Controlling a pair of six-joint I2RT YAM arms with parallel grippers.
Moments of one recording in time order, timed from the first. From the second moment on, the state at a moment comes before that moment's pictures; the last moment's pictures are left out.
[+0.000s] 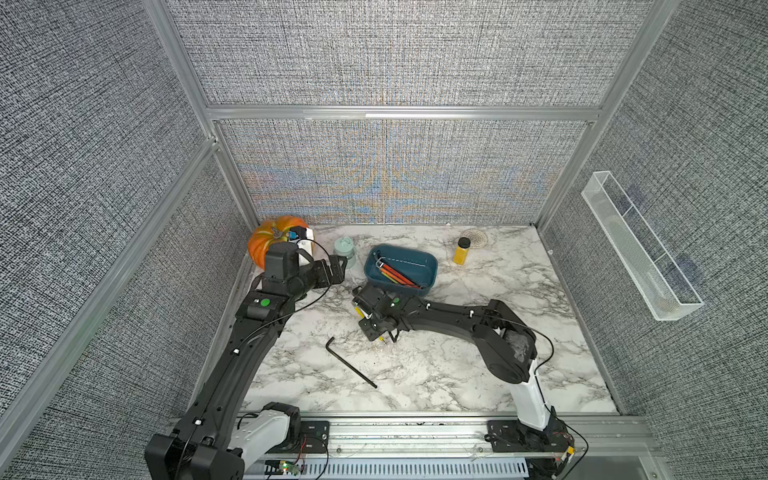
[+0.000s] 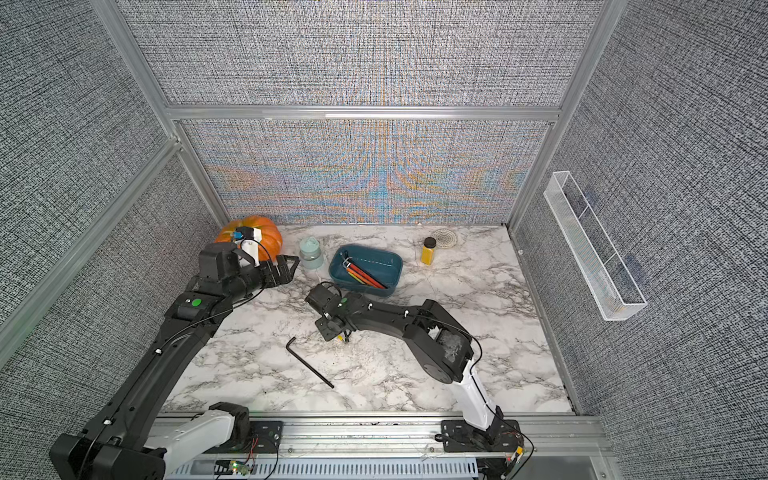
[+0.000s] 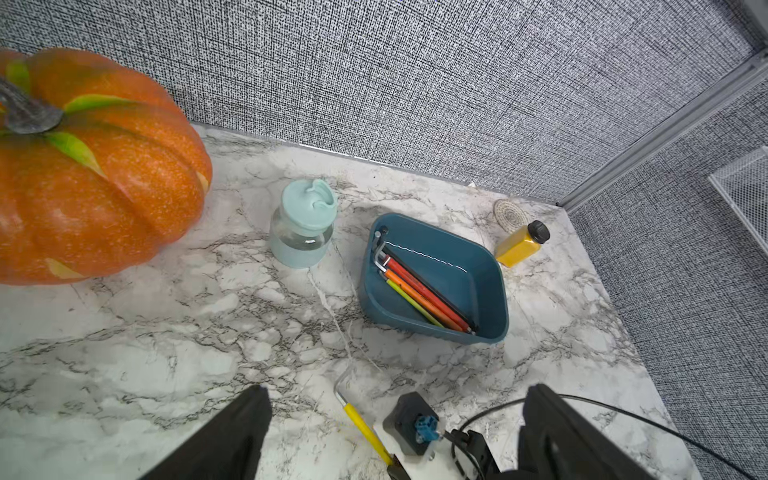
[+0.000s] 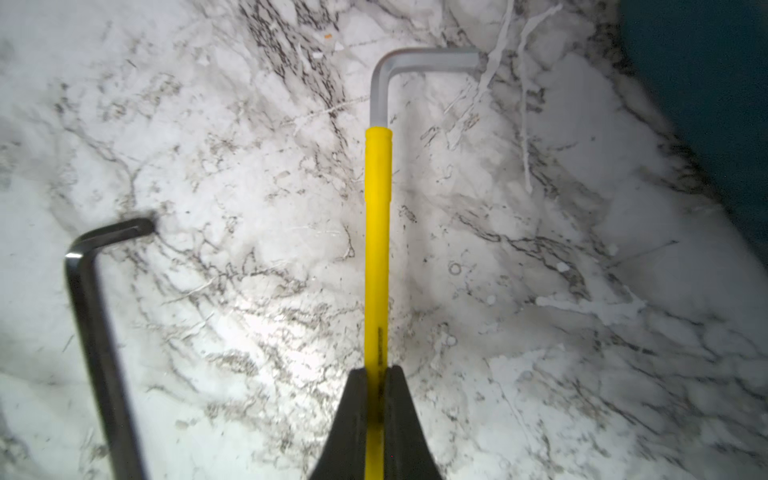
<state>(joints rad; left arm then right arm) -0.24 1.09 1.06 -0.46 0.22 -0.38 0.99 2.07 1.54 -0.55 0.12 0.28</state>
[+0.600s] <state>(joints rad) -0.24 1.11 1.08 -0.46 0.24 -0.39 0.76 1.81 1.44 -0.46 0.15 0.07</state>
